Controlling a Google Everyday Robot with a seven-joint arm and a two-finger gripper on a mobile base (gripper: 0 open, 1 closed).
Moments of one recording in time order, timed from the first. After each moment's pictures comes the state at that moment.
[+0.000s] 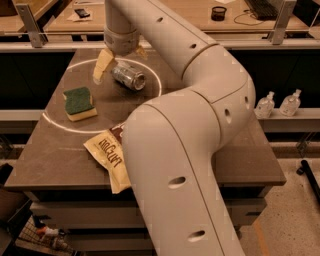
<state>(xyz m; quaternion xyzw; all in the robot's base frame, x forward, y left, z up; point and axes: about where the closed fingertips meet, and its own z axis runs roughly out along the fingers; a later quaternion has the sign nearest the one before) 0.734 0.103 0.855 -0.39 0.92 0.04 0.10</state>
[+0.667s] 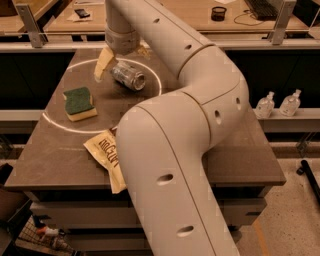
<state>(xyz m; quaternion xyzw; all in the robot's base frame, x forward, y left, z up) 0.744 0.099 0.853 -0.35 0.93 0.03 0.09</state>
